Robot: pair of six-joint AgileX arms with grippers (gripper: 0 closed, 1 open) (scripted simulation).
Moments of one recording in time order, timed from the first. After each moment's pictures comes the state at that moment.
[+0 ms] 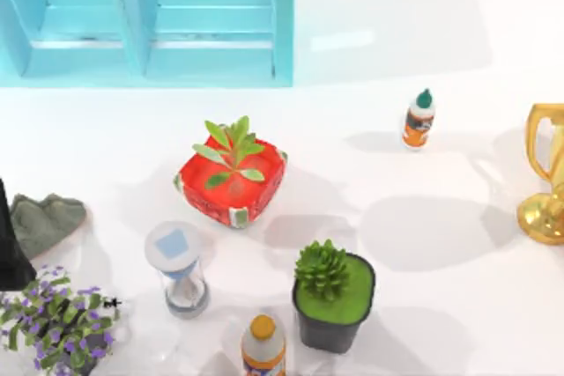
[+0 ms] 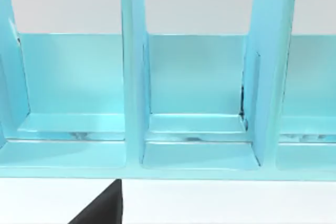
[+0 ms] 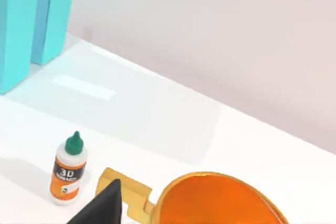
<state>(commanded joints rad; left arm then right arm) 0.00 0.00 0.00 0.00 0.00 0.00 0.04 0.56 0.54 -0.20 -0.21 -0.36</state>
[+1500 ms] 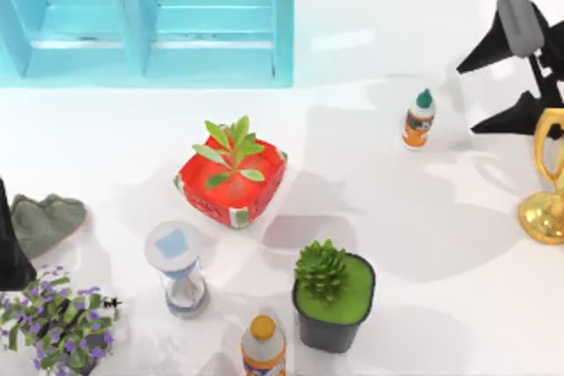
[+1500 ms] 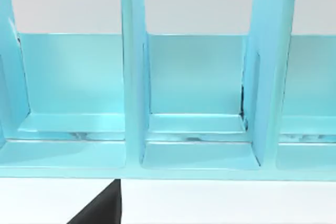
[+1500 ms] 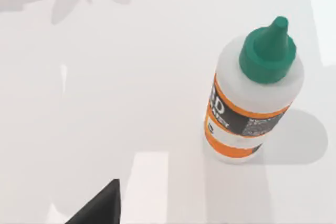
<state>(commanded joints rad) 0.00 0.00 0.00 0.00 0.00 0.00 -0.05 2.37 1.91 -1.14 -0.85 -1.61</state>
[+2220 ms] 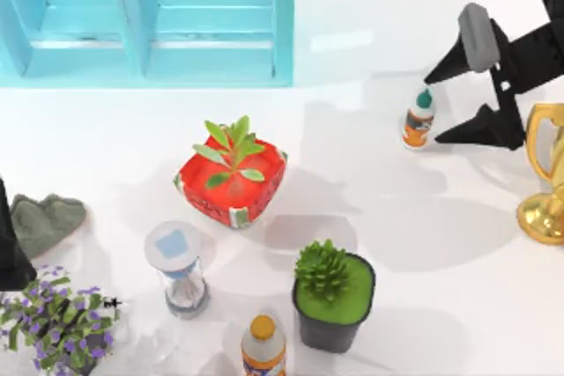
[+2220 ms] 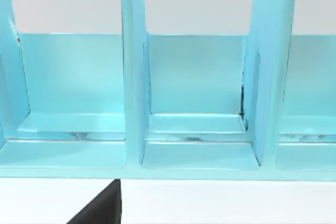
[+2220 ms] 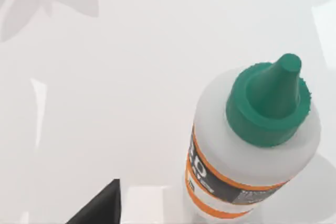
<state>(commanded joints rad) 0.00 0.00 0.00 0.00 0.00 0.00 0.03 2.42 1.87 -0.96 -0.84 -1.49</state>
